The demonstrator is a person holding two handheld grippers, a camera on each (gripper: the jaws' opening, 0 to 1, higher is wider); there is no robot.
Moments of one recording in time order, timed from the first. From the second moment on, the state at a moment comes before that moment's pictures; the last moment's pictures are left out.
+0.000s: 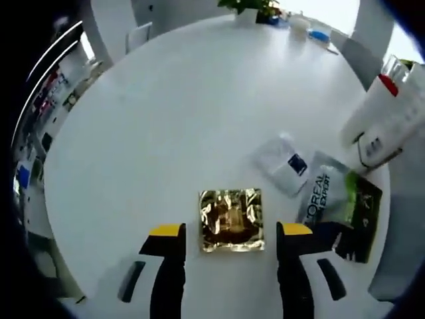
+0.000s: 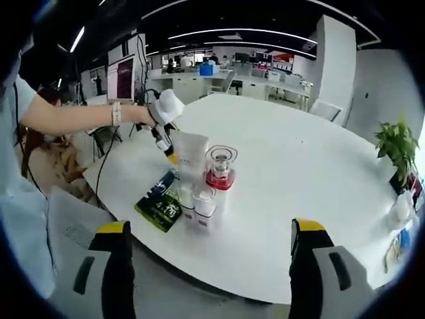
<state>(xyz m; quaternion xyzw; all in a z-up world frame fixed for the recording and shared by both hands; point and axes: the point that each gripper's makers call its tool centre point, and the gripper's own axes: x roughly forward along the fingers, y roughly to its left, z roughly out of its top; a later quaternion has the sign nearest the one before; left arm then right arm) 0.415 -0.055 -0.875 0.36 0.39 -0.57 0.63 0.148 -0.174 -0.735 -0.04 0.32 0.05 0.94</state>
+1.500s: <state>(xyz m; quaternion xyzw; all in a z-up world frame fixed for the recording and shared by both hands) 0.411 -0.022 -0.874 0.41 0.39 -0.59 0.58 0.147 -0.159 -0.732 -0.04 0.32 0.06 0.94</state>
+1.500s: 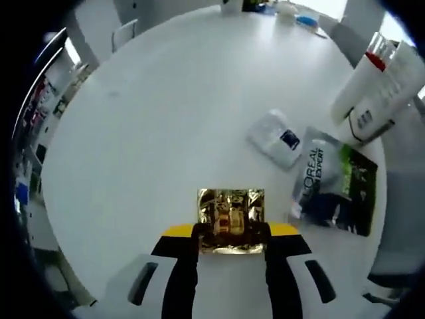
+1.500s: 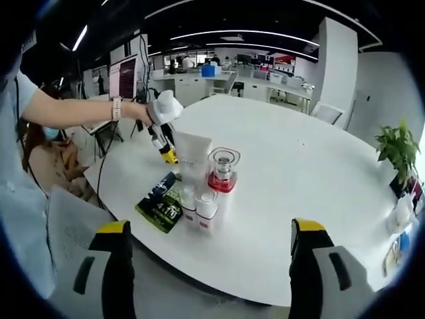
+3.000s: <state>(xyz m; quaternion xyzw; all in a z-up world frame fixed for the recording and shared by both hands) 0.343 0.010 -0.887 0.47 0.34 -0.67 0.47 0.151 -0.147 -0.729 -0.06 0.32 0.08 0.94</state>
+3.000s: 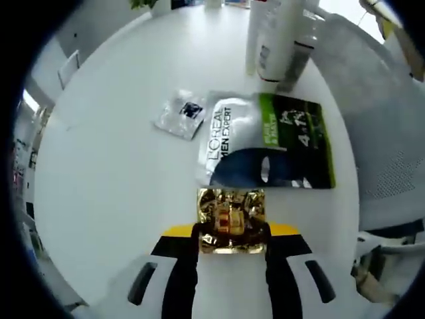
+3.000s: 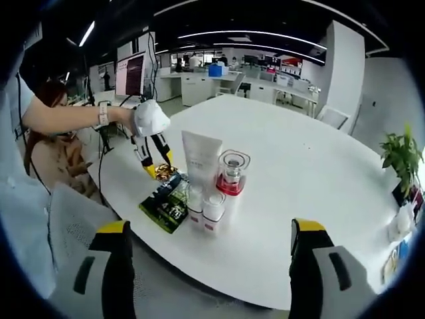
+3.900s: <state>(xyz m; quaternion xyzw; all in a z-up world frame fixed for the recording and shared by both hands) 0.334 0.010 -0.884 0.44 0.35 -0.69 0.45 0.152 -0.147 -0.739 -0.06 0.33 0.10 0.94</state>
